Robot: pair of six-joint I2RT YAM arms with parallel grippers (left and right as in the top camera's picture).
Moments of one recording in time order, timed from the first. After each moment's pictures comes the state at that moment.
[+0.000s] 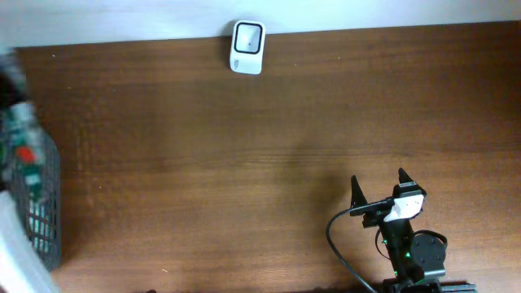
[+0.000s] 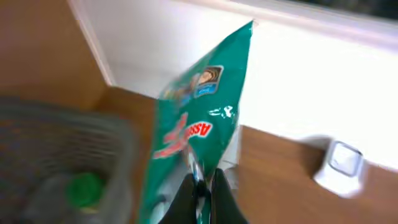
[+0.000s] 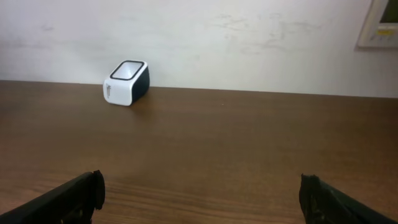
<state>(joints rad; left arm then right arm) 0.39 1.44 2.02 -1.01 0.12 -0.05 0.05 0.01 0.01 -0.07 -0.07 0.01</state>
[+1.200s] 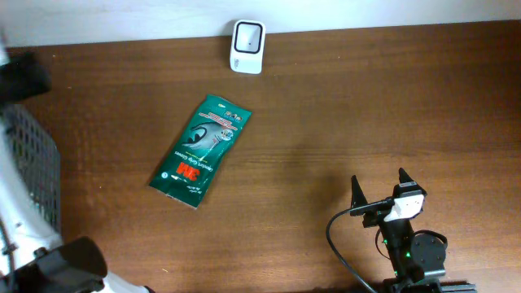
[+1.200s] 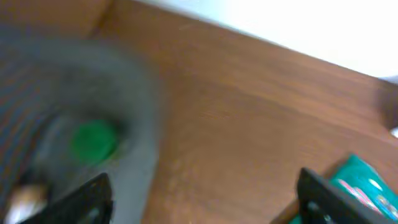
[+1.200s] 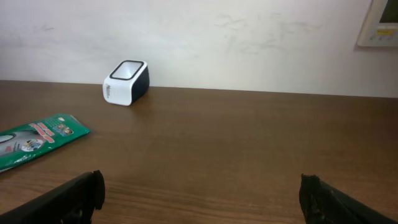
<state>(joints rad) 0.48 1.81 2.16 -1.20 0.07 0.04 0.05 0.01 0.01 -0.07 -0.07 0.02</state>
